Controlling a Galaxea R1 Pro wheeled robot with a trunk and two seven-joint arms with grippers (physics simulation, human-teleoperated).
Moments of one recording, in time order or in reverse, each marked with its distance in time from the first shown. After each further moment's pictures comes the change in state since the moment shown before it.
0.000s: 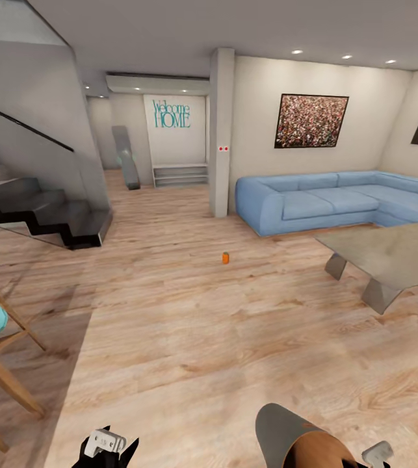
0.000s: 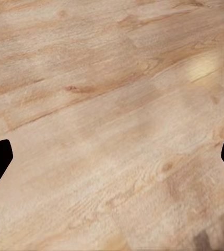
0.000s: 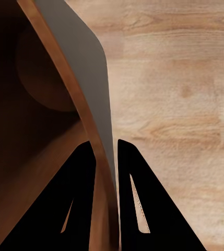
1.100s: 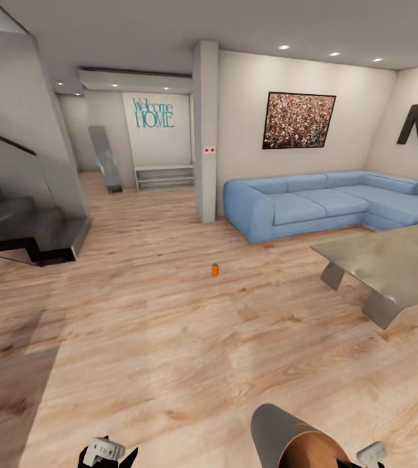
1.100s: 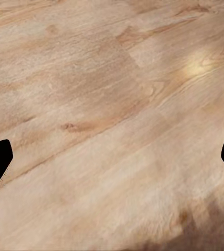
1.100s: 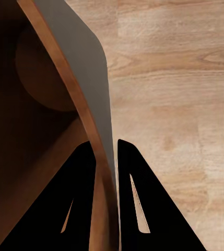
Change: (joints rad) left arm 0.000 0.000 0.001 0.049 0.000 0.004 0.002; right arm 0.000 0.020 -0.002 0.000 0.003 0.000 0.001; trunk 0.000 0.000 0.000
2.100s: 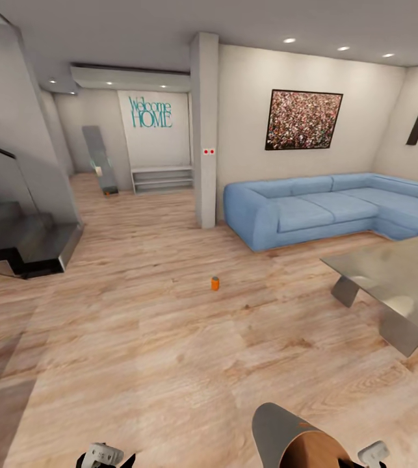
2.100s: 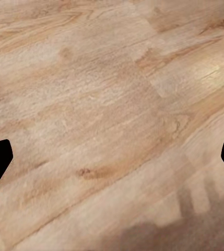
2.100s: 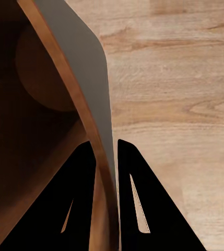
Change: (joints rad) left arm 0.000 0.000 0.001 0.035 0.000 -0.002 0.028; right arm 0.000 -0.005 -0.004 -0.001 0.000 -0.002 0.002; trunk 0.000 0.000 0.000
